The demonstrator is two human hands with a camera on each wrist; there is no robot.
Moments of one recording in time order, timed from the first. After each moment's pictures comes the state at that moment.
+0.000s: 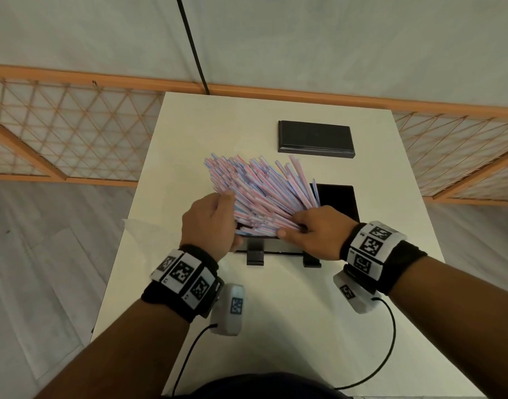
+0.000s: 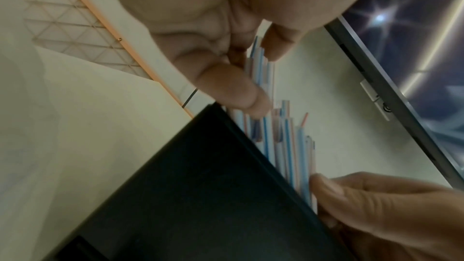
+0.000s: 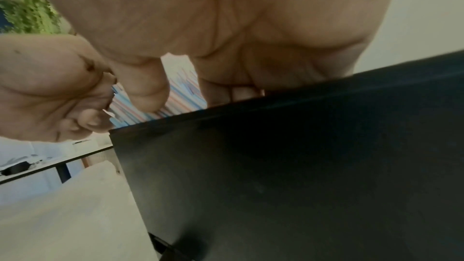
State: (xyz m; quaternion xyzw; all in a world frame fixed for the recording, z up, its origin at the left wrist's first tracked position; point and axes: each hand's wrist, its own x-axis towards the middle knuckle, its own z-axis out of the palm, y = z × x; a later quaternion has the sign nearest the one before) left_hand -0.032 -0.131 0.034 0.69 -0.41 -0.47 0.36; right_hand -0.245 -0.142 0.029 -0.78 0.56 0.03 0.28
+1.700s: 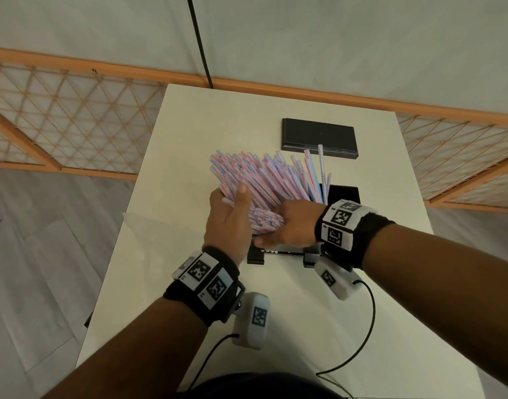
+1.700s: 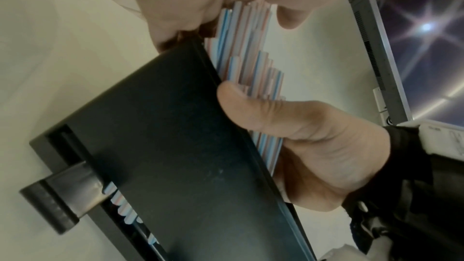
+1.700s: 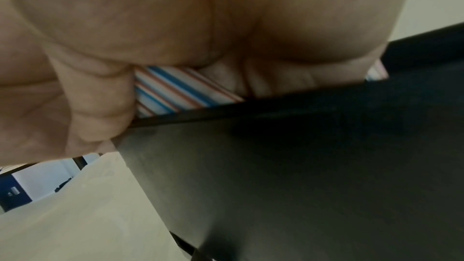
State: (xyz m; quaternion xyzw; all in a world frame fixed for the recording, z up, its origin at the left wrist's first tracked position) left_hand -0.056 -0.129 0.011 0.62 -0.33 -0.51 0.50; right_hand -0.196 -0.174 0.041 -0.72 0.56 0.20 0.36
